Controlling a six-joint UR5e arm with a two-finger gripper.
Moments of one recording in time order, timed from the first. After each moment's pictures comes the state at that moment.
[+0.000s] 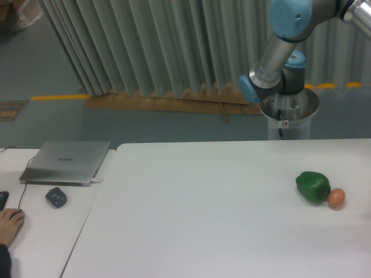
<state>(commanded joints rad) 2.76 -2.05 -1.39 -1.13 1.66 1.68</state>
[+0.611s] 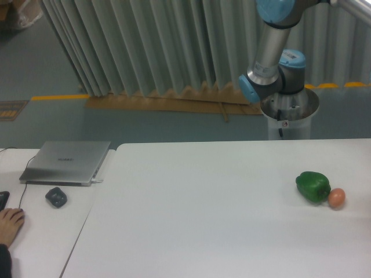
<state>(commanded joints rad) 2.68 -1.95 -1.39 -1.27 1.60 1.48</state>
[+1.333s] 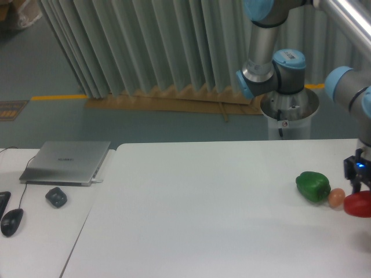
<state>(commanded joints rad) 2.49 -1.99 -1.42 -1.20 1.55 1.26</state>
